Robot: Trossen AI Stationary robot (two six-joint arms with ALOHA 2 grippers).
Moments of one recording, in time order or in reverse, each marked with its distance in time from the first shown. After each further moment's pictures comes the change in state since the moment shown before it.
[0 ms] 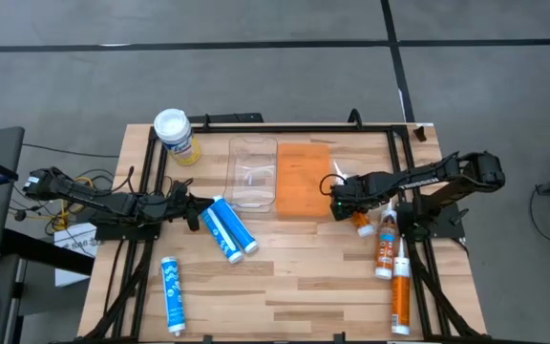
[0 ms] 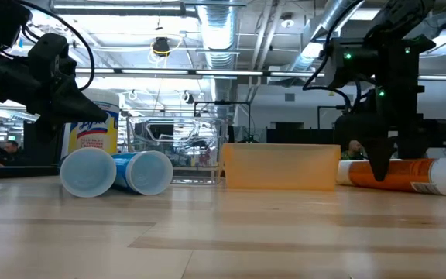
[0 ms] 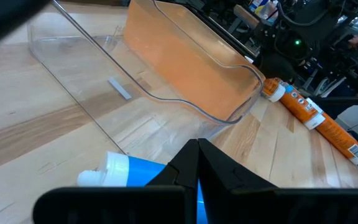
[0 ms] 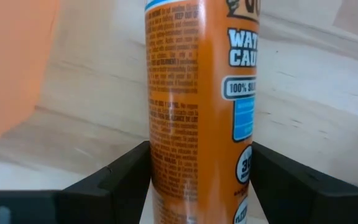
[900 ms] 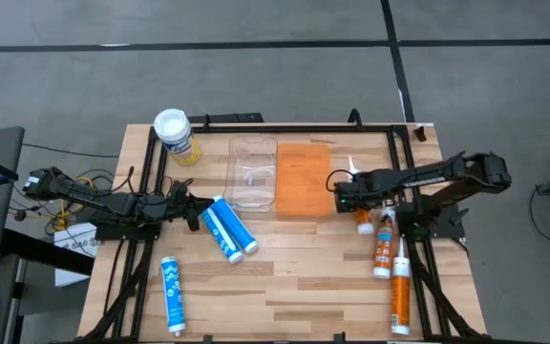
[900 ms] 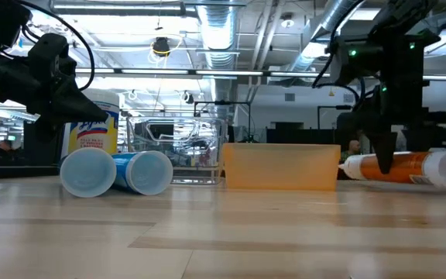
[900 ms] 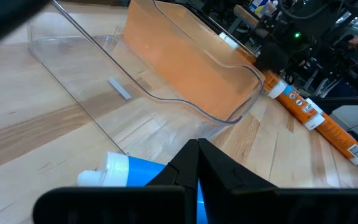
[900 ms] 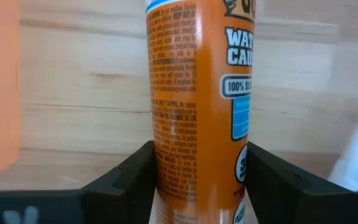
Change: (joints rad) left arm 0.000 0.000 0.000 0.000 0.000 0.000; right arm -0.023 -0.064 0.000 -0.096 0.030 0.206
